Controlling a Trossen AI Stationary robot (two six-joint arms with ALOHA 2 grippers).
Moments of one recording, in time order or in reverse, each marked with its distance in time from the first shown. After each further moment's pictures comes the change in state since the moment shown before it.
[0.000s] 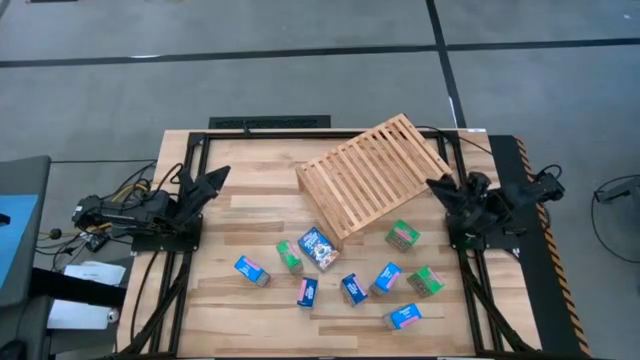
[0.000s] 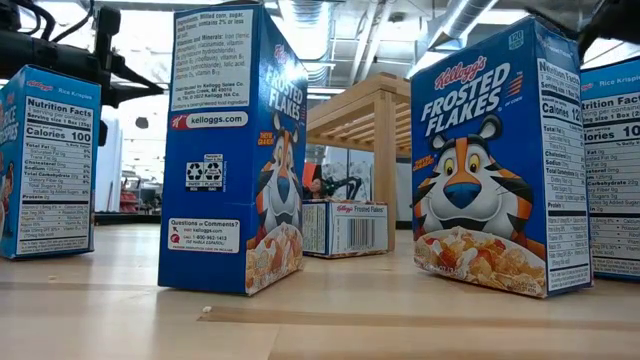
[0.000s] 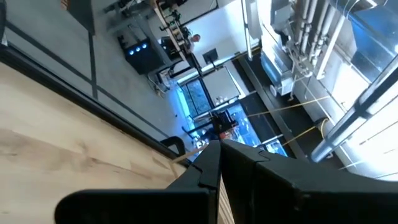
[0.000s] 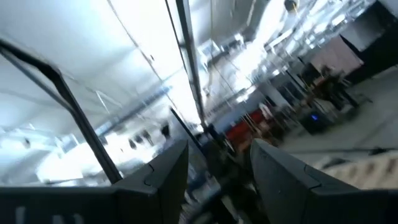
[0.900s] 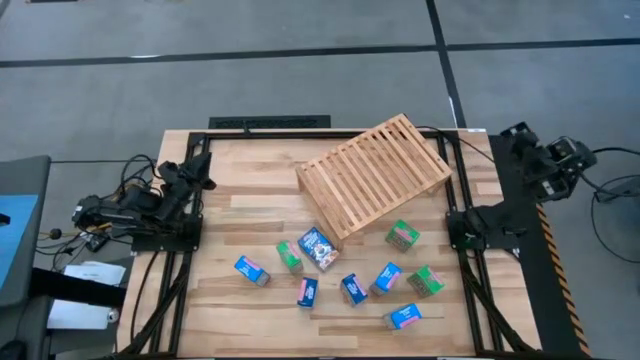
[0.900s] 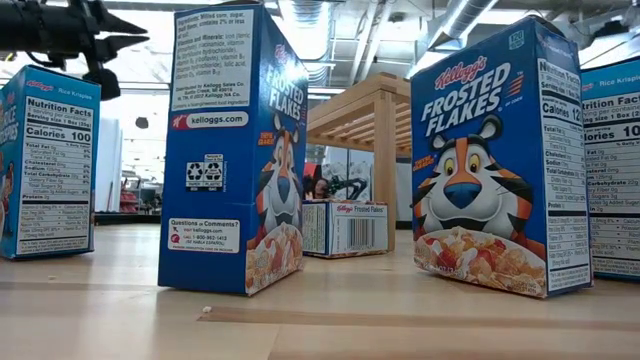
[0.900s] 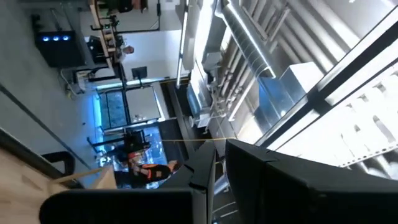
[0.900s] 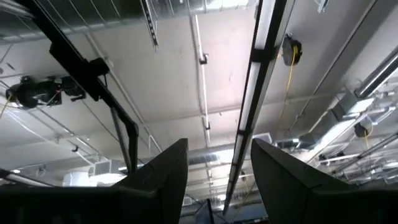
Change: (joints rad) left arm 0.000 0.001 0.030 0.467 0.069 0.042; right arm 0.000 0.002 0.521 -0.169 -0.307 -0.521
